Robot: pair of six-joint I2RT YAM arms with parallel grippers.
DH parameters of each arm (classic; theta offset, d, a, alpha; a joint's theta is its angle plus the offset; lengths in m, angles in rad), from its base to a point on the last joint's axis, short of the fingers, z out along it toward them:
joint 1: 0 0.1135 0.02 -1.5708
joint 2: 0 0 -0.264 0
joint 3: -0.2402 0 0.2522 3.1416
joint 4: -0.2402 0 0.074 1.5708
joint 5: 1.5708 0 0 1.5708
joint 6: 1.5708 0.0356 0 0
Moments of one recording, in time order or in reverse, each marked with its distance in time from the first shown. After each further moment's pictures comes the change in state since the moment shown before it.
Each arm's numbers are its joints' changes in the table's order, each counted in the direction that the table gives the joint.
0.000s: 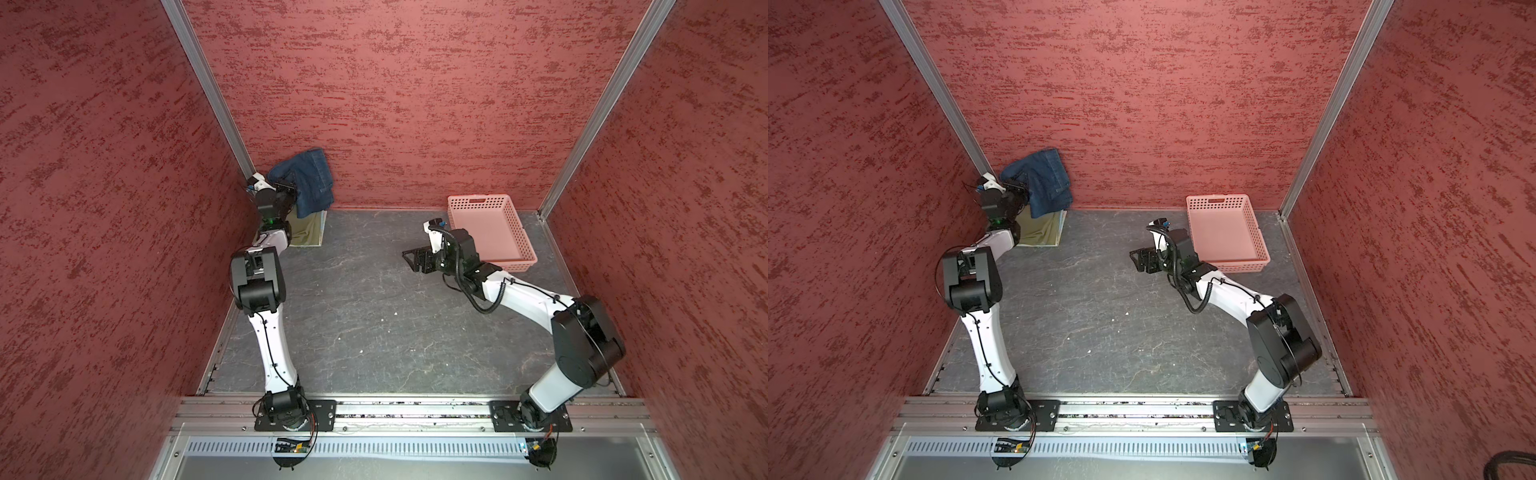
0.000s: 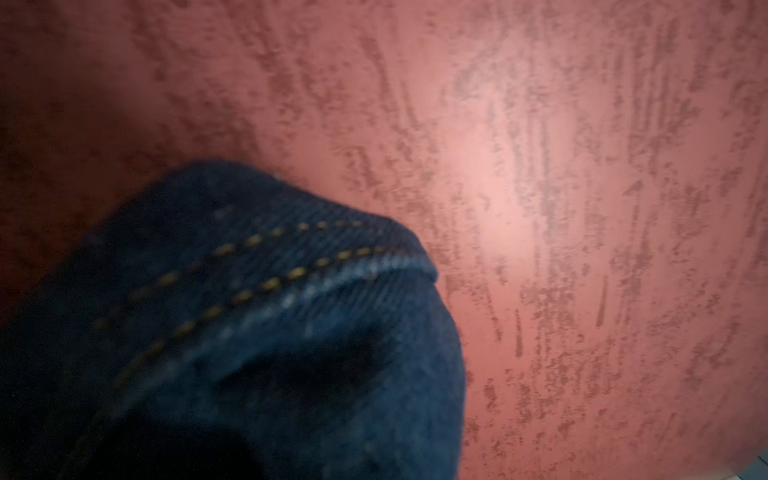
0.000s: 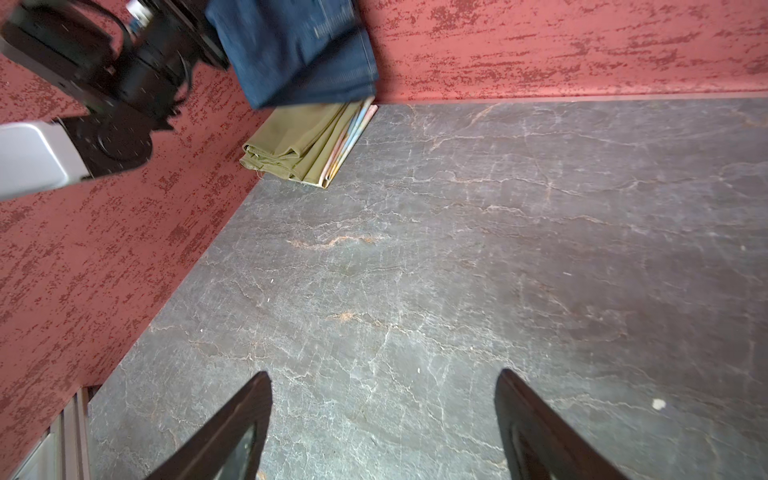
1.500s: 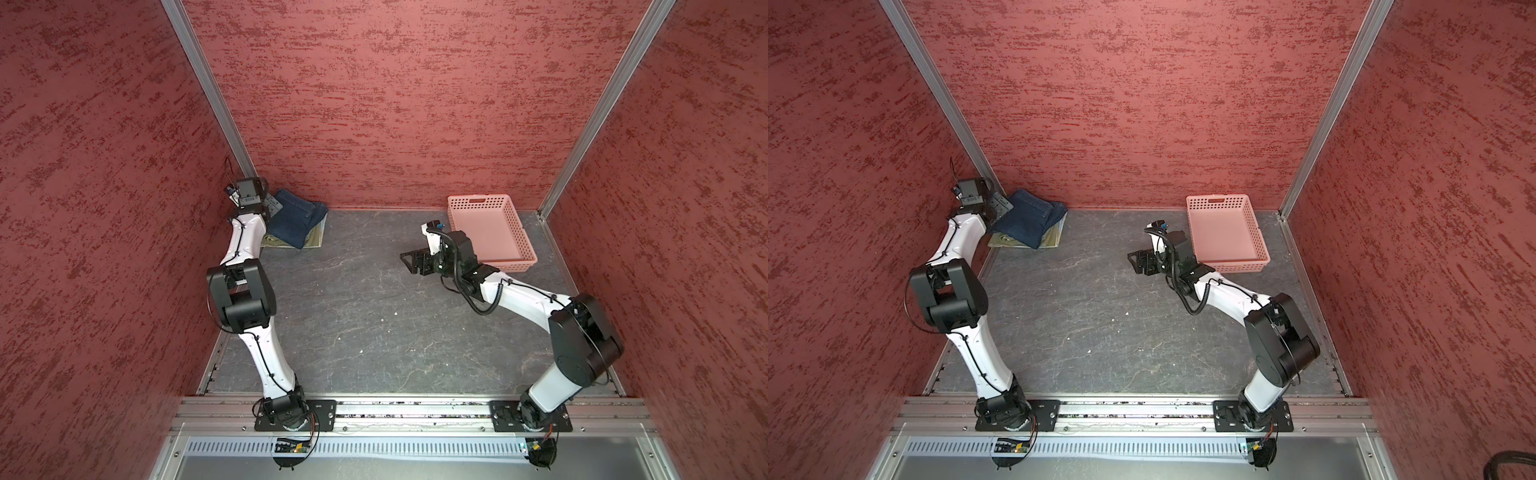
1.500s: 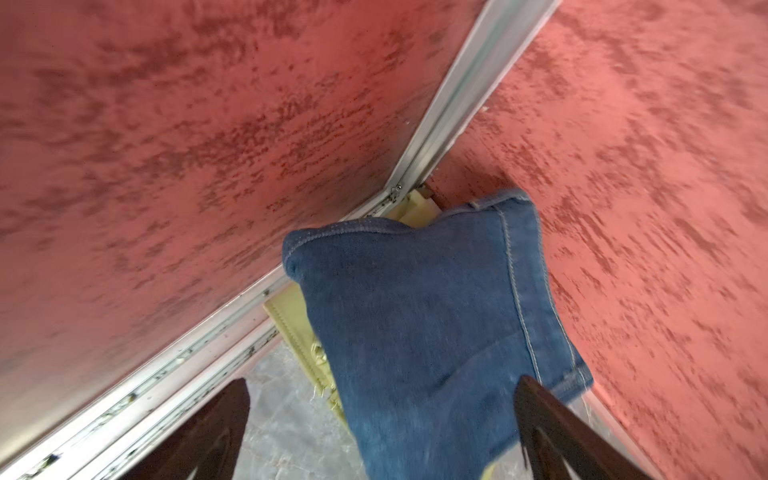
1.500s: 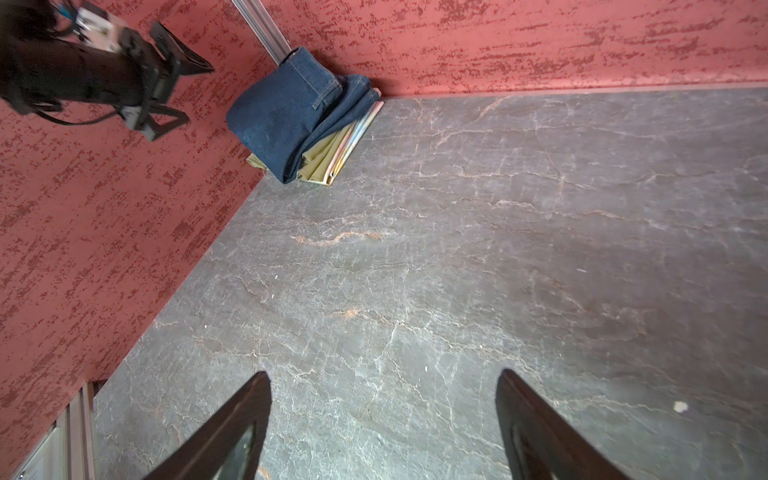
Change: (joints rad) left arm 0.037 -0.280 -0.132 -1.251 -0.513 0.769; right arm 0.018 0.004 0.024 0.022 -0.004 0.009
